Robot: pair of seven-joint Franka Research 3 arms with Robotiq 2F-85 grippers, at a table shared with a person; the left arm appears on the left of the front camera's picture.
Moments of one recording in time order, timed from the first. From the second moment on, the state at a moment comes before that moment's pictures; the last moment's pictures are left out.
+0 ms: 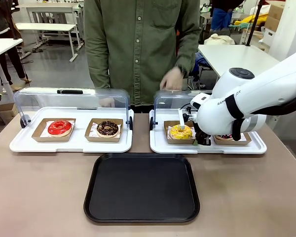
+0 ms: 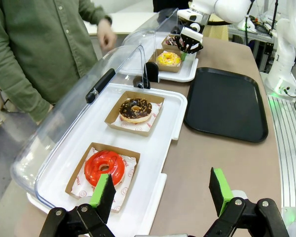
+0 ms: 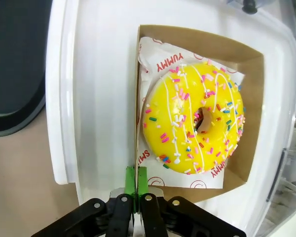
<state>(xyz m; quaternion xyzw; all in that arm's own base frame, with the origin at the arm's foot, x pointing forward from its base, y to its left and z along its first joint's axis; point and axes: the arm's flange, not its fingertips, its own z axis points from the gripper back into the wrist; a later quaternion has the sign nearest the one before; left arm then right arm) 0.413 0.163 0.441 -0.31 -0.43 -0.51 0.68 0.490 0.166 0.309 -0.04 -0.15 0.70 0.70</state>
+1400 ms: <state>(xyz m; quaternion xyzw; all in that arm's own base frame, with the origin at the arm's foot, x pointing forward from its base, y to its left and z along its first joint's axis) 0.413 0.163 0.441 -0.31 -0.43 -0.51 0.68 0.310 0.294 0.379 -0.05 -0.16 0.70 0.70</state>
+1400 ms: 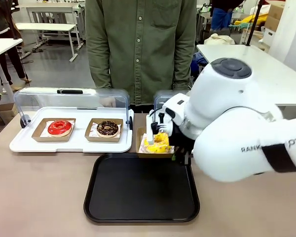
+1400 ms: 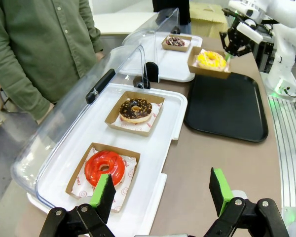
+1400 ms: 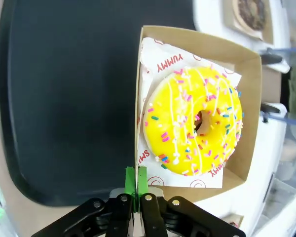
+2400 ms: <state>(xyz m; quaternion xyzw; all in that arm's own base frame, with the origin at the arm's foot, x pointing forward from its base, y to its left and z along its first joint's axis) 0.413 0.163 0.441 -0.31 -0.43 -0.51 0.68 0.250 0.360 0.325 -0.02 -0.14 0.70 0.70</state>
